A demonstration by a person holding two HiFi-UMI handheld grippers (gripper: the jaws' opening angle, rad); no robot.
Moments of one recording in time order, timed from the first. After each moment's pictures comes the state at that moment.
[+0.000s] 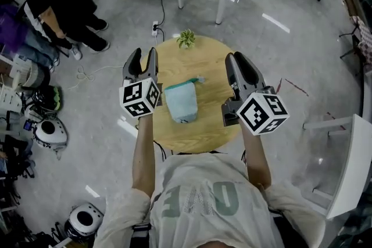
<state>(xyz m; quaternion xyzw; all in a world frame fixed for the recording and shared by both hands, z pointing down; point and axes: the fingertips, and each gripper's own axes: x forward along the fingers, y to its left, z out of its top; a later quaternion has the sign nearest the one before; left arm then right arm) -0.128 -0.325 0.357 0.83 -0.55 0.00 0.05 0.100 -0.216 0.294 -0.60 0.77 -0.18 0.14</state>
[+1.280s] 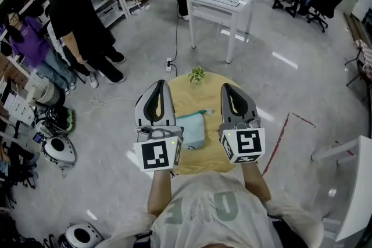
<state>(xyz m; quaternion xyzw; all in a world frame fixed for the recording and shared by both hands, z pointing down) -0.091 -0.191 0.187 0.82 -0.55 -0.09 -0.15 0.062 -0.186 0.249 -0.62 0.78 0.06 0.03</state>
